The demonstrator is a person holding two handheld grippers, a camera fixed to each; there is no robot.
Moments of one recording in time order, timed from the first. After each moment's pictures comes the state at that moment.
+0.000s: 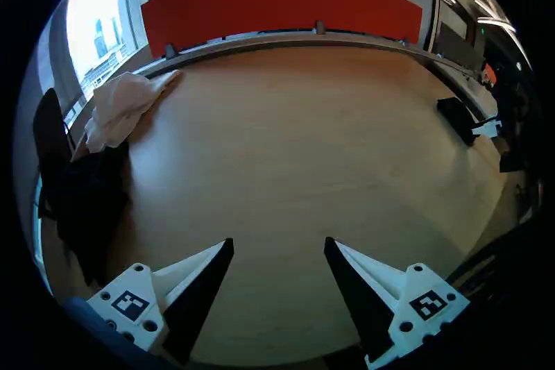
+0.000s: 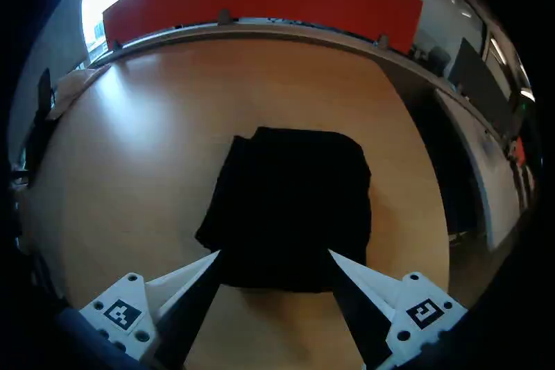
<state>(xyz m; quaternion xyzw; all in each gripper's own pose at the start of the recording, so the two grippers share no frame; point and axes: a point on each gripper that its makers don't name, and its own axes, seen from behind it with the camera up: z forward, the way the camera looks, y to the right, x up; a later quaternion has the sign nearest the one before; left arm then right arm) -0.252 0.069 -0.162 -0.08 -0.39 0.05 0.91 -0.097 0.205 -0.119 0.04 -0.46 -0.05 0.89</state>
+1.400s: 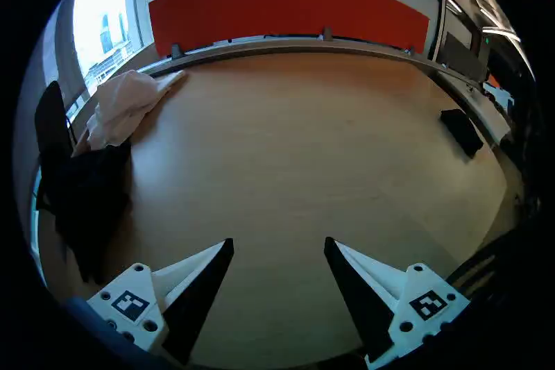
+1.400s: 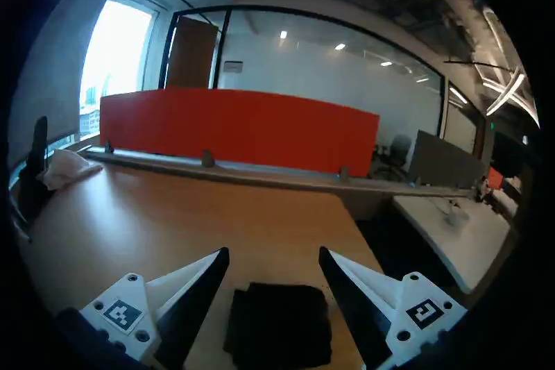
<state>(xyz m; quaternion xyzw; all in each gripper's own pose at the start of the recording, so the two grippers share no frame) -0.247 0.068 -0.154 -0.07 -0.38 0.03 0.92 0.091 0.177 -0.042 -0.02 -0.15 -0.06 0.99</state>
